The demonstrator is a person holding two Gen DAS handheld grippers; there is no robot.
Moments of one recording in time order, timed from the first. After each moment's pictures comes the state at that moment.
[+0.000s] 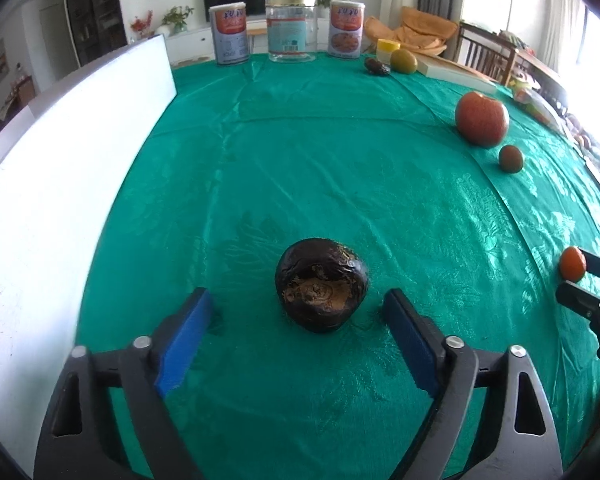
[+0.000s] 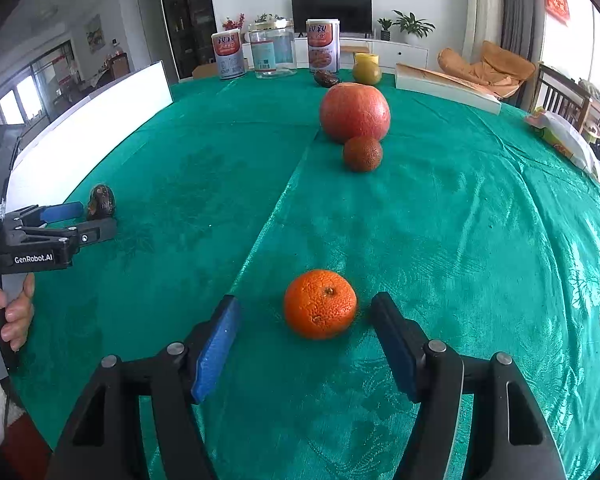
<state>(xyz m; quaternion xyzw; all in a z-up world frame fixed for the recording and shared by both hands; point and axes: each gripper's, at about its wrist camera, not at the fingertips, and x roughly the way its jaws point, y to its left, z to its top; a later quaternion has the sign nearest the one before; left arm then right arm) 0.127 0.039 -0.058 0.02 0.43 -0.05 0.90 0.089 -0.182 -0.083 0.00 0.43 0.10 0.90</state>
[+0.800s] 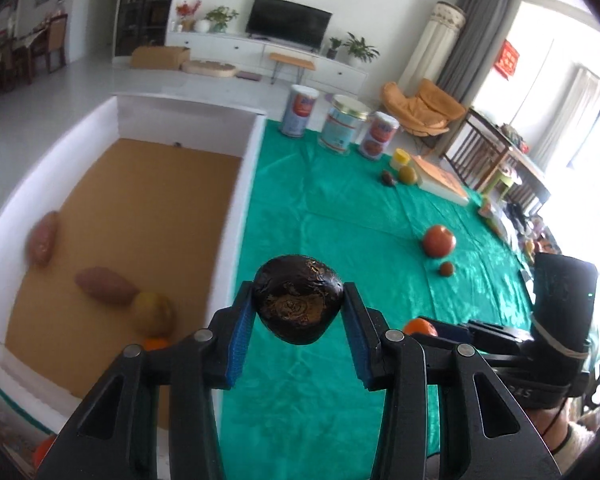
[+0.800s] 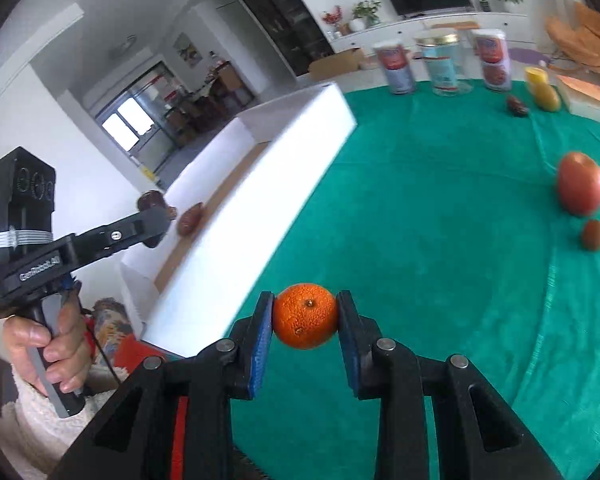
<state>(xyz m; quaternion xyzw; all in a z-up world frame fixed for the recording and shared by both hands) 0.059 0.200 0.099 -0.14 0.40 -0.03 0.90 0.116 0.010 0.023 0.11 0.45 0.37 0.80</state>
